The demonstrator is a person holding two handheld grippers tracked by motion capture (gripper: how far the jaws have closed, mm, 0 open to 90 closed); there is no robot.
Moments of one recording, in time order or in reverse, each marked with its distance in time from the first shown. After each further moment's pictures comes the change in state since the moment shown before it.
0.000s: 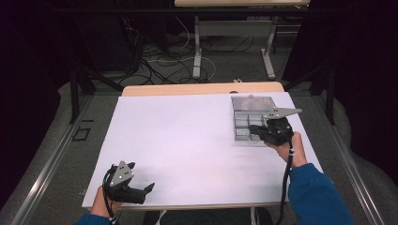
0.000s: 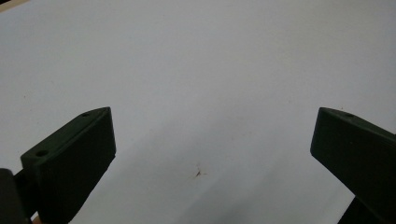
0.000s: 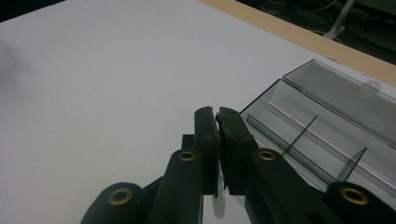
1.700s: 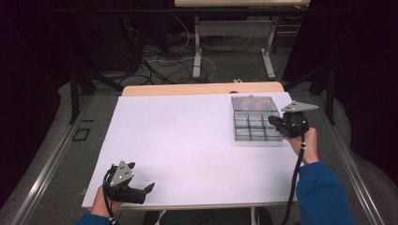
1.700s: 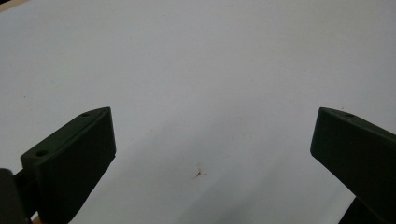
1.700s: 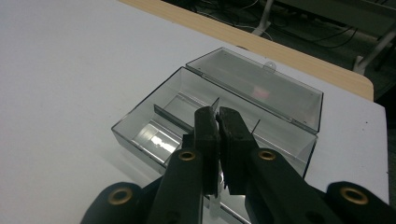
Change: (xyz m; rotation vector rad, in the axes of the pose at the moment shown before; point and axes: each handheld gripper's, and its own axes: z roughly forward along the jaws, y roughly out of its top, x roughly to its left) left arm 0.000 0.000 0.000 0.002 0.001 -0.001; right arm -0.051 -0.016 -0.010 -0.015 -0.241 0.056
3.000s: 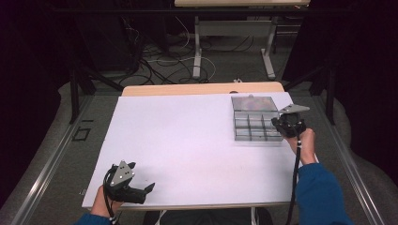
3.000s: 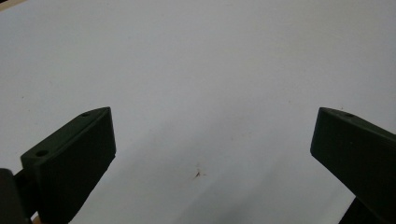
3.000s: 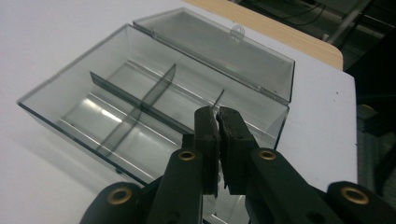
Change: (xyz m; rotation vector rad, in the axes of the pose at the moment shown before) left arm 0.000 0.000 0.001 0.006 -0.006 0.004; right arm -0.015 -0.021 0.033 0.109 -0.125 -0.026
